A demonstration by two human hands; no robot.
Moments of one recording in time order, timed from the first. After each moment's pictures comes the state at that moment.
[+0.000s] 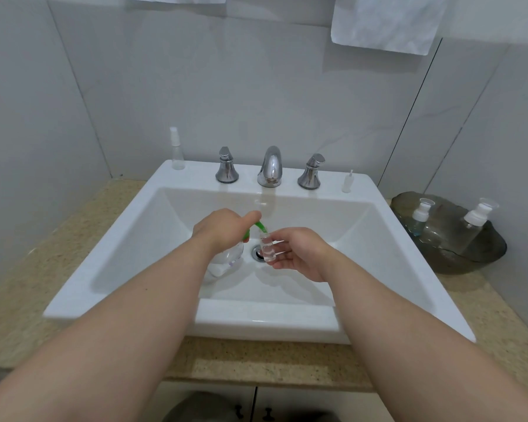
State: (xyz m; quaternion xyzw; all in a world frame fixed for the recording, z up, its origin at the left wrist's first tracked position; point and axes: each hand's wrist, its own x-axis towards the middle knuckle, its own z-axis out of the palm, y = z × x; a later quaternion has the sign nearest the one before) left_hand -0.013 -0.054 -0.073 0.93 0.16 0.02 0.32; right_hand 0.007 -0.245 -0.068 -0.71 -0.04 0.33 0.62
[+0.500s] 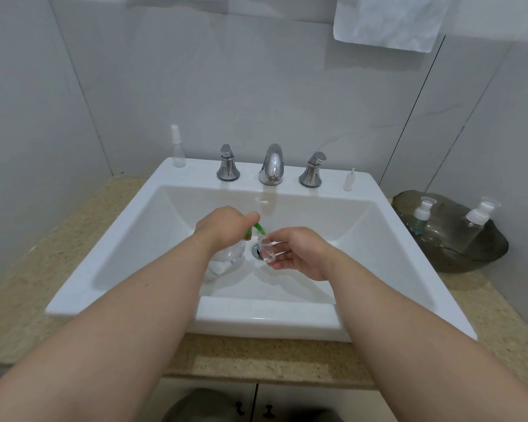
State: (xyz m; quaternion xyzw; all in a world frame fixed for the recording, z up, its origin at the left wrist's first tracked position) left_hand -0.012 -0.055 -0.072 0.94 0.16 0.01 0.31; right_hand 0.001 -0.245 -0.064 -0.72 -0.06 0.34 0.60
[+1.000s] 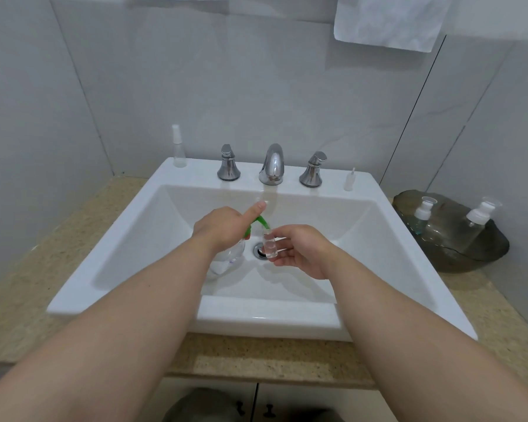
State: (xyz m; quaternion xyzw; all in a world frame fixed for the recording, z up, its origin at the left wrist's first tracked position) left_hand -0.019 -0.054 -0.071 0.94 0.15 0.02 0.30; right_hand 0.006 -0.245 -0.066 -0.71 -0.04 0.32 0.63
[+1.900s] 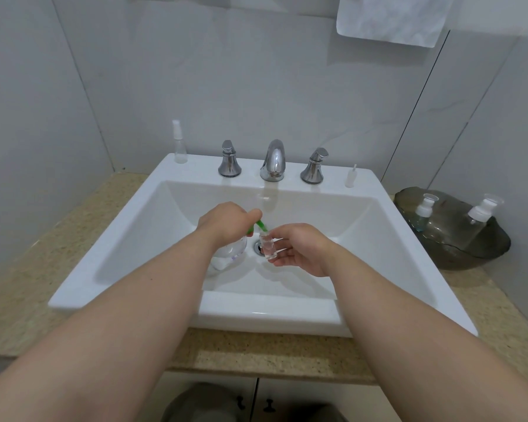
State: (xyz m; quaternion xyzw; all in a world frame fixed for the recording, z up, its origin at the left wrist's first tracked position) left_hand -0.013 -0.056 -0.073 0.94 0.15 0.02 0.30; right_hand 0.002 -0.245 -0.066 -0.73 -0.07 0.34 0.59
